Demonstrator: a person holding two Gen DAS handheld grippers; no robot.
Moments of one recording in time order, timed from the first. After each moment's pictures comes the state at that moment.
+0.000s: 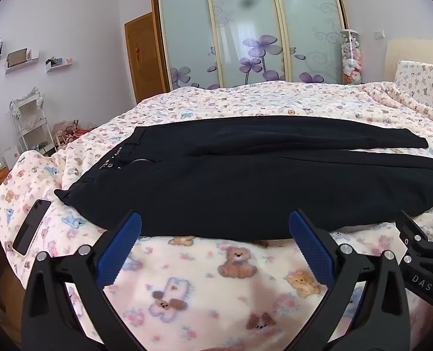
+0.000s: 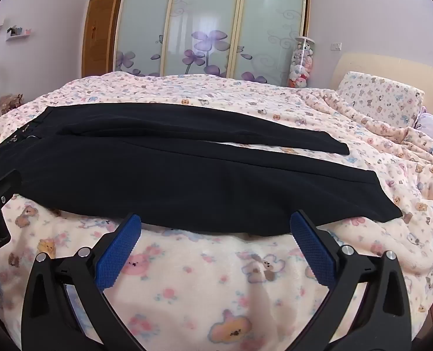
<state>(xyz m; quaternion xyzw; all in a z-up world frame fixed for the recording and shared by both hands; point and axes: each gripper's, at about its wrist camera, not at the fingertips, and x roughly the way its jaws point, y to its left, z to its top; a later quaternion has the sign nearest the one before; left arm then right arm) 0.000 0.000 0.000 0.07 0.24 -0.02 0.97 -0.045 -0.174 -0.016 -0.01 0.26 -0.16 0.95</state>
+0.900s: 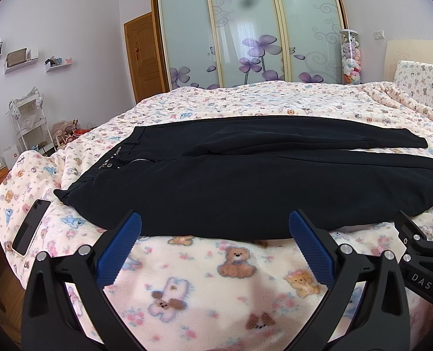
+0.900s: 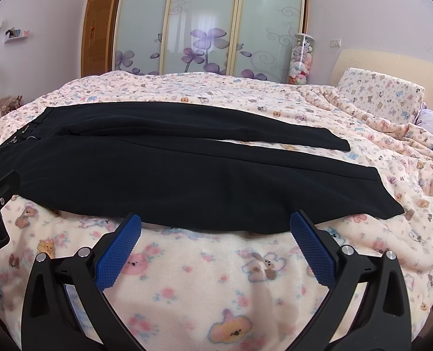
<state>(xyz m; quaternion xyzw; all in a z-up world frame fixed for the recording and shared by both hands) 0.000 0.000 0.000 0.07 0.24 -0.02 0.97 -0.044 -0.175 -0.018 -0.01 0.26 -0.15 0.95</state>
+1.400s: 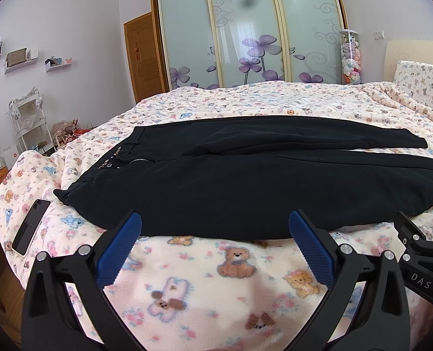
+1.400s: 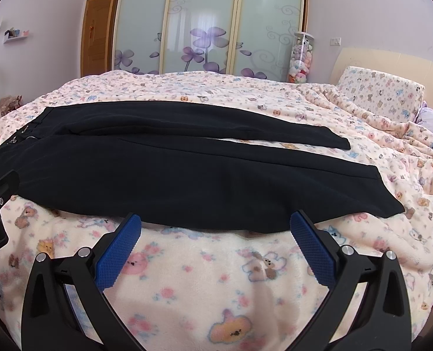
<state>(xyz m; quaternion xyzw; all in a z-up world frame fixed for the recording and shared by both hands) 0.000 0.000 0.000 0.07 0.24 -0.02 0.97 -0.043 -0.176 -0.019 0.00 0.27 -0.15 0.95</state>
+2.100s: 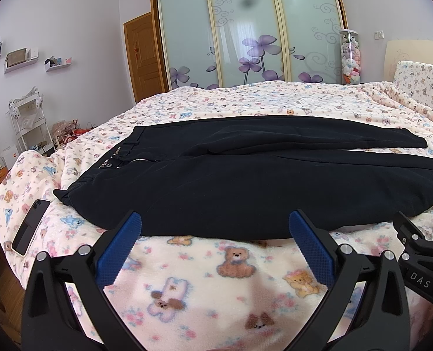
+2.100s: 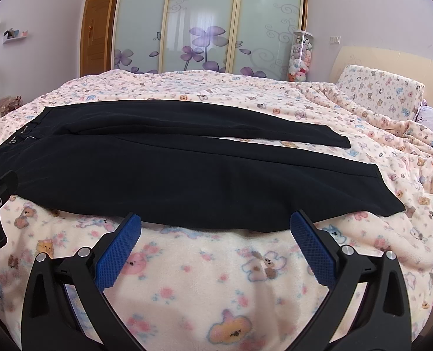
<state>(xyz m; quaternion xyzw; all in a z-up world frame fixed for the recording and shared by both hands) 0.000 0.000 0.000 0.07 0.24 -0.02 0.97 -0.042 -0.177 -0.020 0.00 0.27 -0.15 0.95</state>
